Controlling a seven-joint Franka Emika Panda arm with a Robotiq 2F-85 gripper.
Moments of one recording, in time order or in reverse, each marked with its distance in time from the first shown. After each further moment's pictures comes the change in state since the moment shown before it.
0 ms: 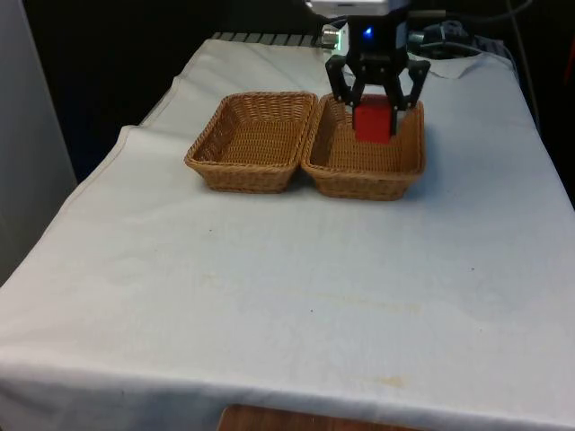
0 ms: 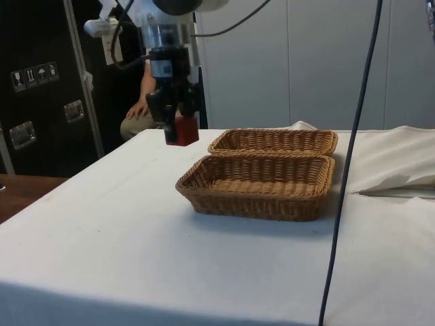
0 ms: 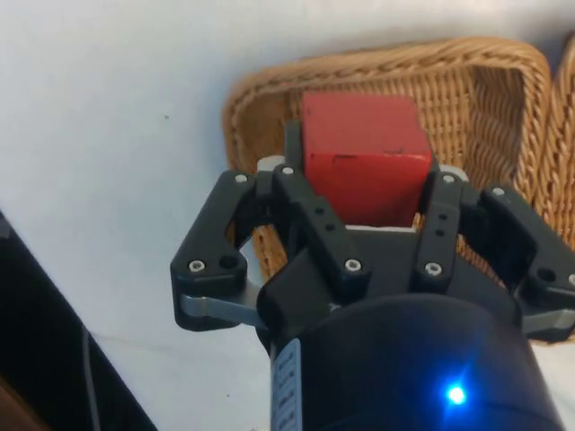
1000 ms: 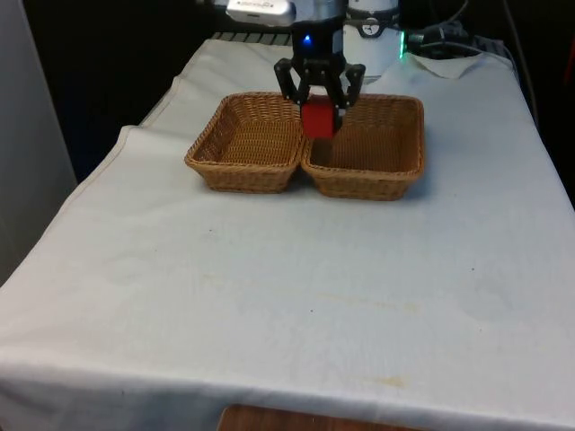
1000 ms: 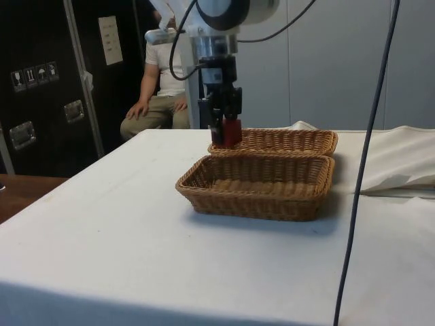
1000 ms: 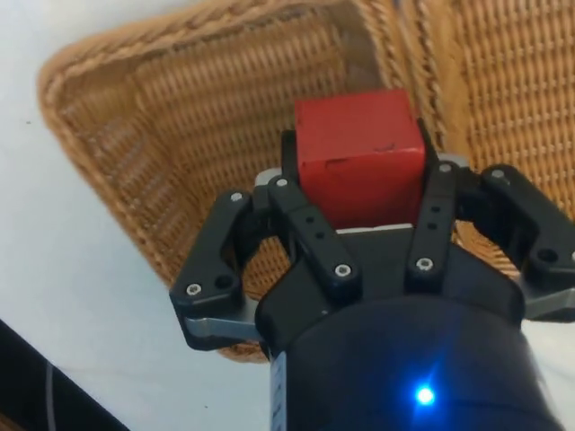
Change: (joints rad) arm -0.027 -0.086 -0.119 -0.225 0.000 0.123 -0.182
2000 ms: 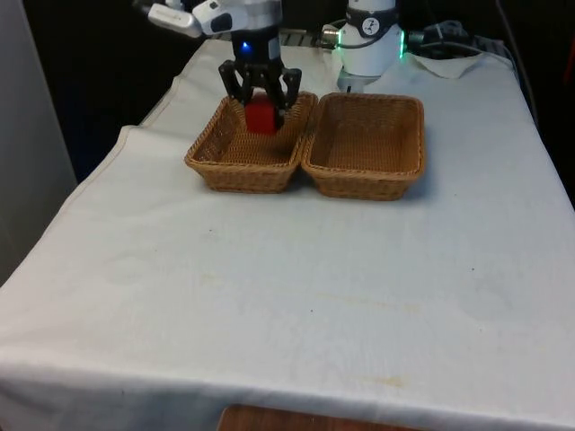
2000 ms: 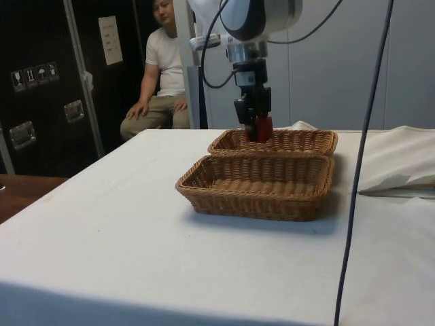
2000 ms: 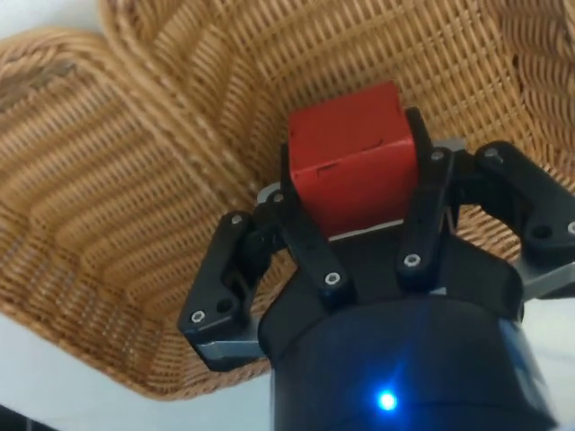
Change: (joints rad) arm -0.031 0.050 -0.164 -0.046 0.018 0.027 -0.212
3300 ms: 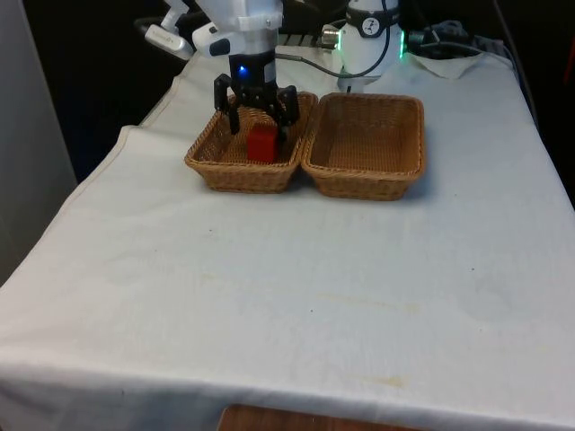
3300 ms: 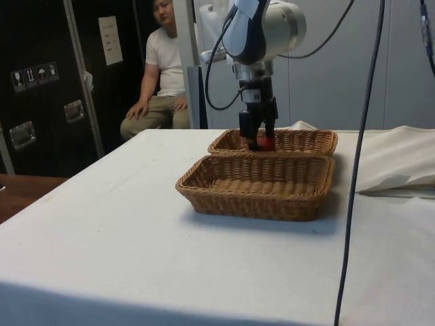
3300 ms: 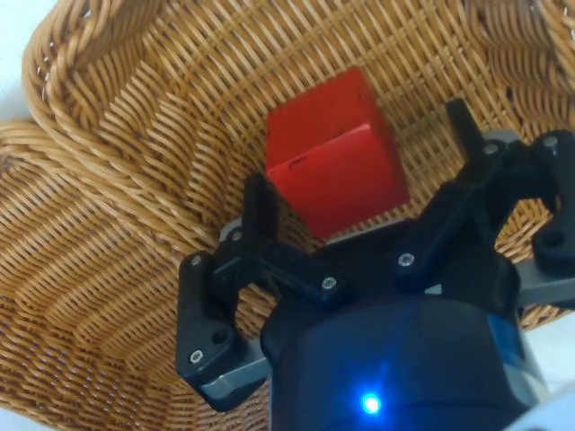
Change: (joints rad) arm -0.003 0.106 0.006 -0.021 0.118 0.124 -0.090
